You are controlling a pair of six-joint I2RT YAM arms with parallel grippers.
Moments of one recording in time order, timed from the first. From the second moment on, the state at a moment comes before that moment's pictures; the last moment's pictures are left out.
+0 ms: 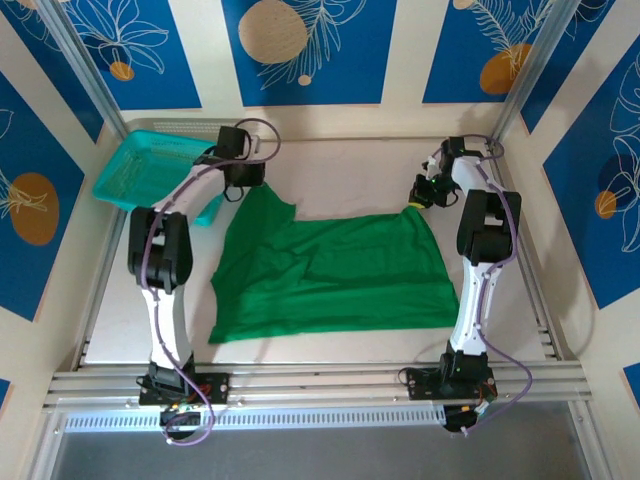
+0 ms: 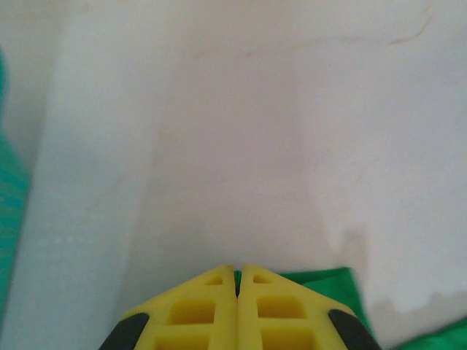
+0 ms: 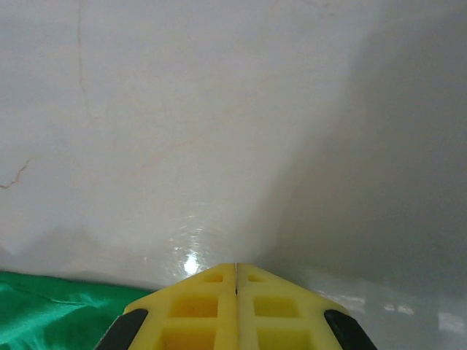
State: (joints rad) left arm -0.24 2.04 1.69 -0.46 0.12 -0.14; right arm -0.10 2.31 1.88 -0.92 -0.45 0.15
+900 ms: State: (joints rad) left arm -0.22 1.69 1.39 -0.40 0.19 0.09; right arm -0.18 1.97 1.56 -0.82 -0.53 0.27
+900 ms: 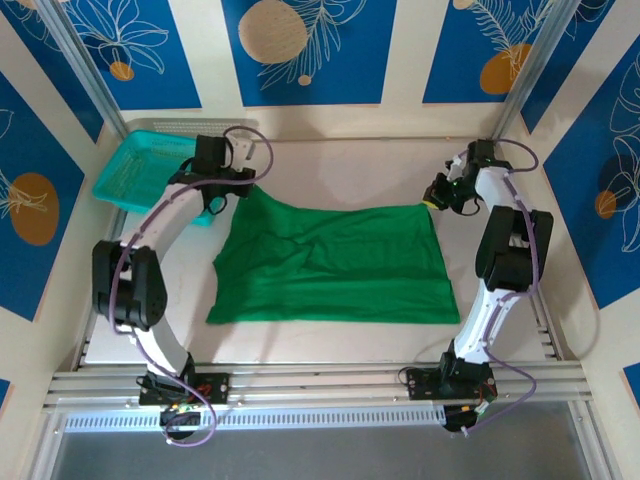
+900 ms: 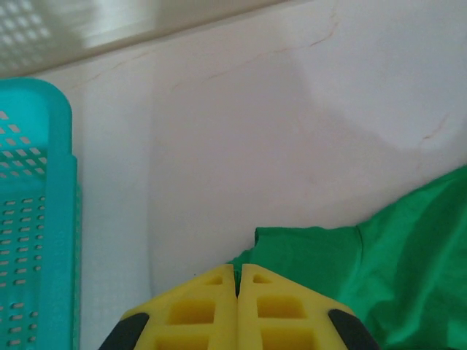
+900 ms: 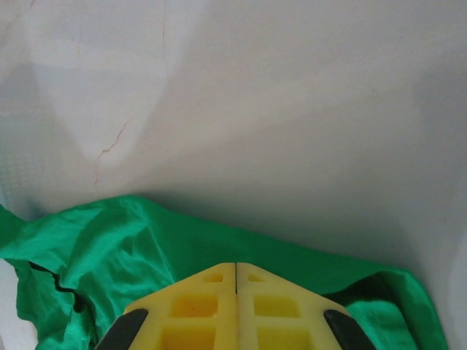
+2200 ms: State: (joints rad) left arm -0.22 0.65 0.50 -0.38 0.34 -0.02; right arm -0.34 1.38 0.74 -0.65 -0.44 0.51
